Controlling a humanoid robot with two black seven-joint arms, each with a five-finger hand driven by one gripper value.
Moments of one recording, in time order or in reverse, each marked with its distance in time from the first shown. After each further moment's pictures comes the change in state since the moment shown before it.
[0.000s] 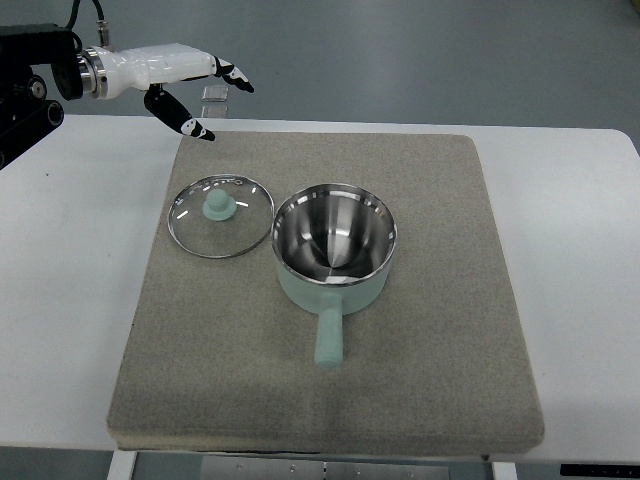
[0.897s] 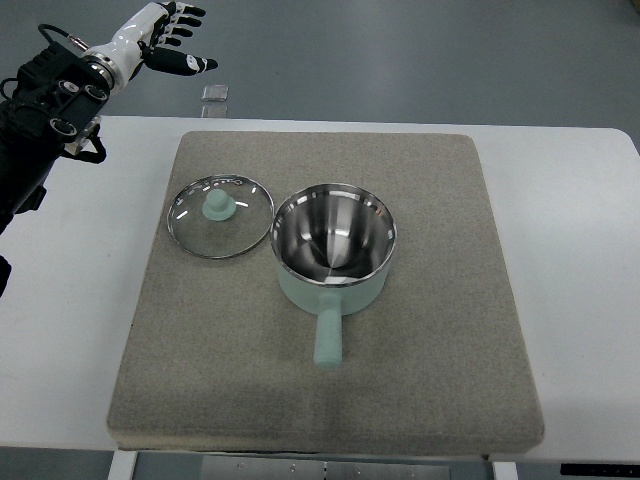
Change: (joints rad) left arm 0.061 -0.330 0.004 0.478 -0.910 0.068 0.334; right arm 0.000 0.000 0.000 0.000 0.000 0.000 0.000
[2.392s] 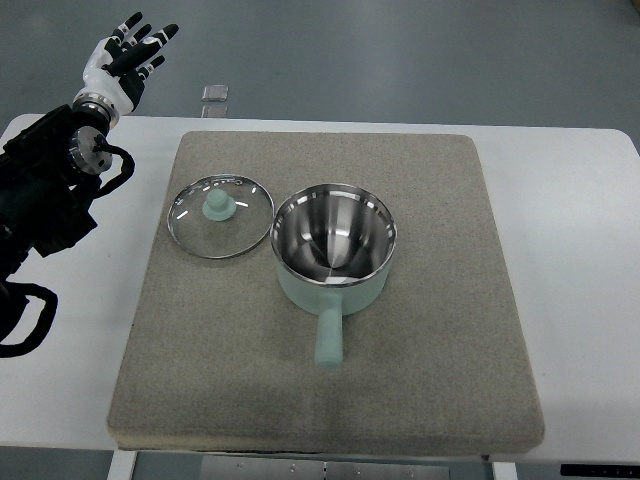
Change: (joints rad) left arm 0.133 -0.022 -0.488 -0.007 -0.487 -0.075 0.043; right arm 0.000 0.000 0.000 0.000 0.000 0.000 0.000
